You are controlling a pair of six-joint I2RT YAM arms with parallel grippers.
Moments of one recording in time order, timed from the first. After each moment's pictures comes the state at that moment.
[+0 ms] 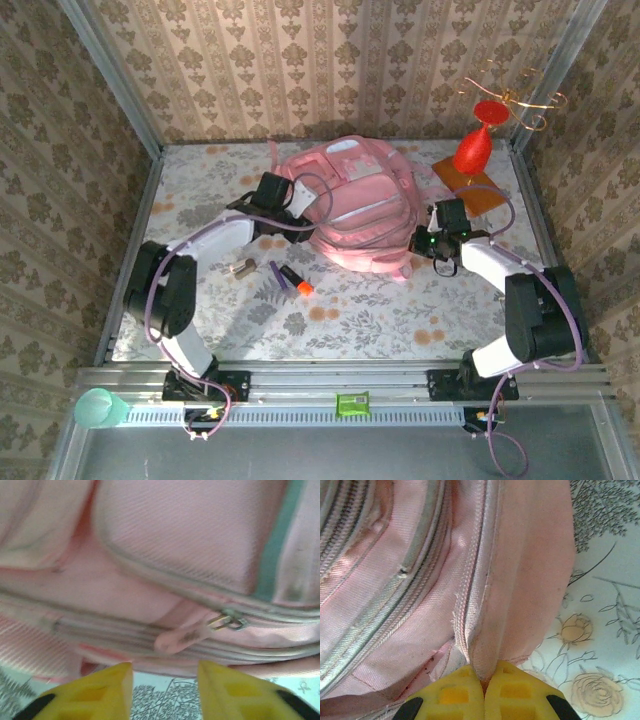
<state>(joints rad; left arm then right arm) -0.53 1.67 1.14 -0.37 0.22 0.22 0.14 1.48 0.77 -0.23 -0.22 0.47</state>
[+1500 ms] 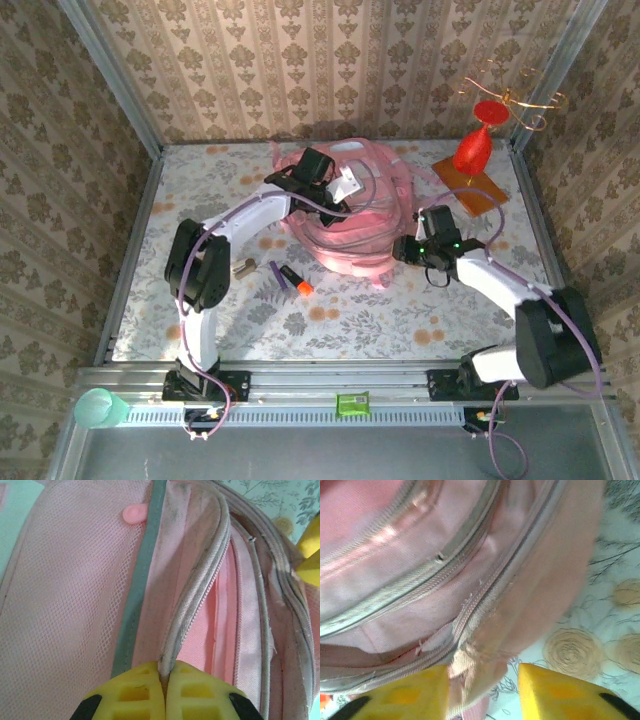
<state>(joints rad) -0.63 1.98 1.63 -0.56 0.42 0.39 0.28 1.30 0.73 -0.30 -0.11 0.43</state>
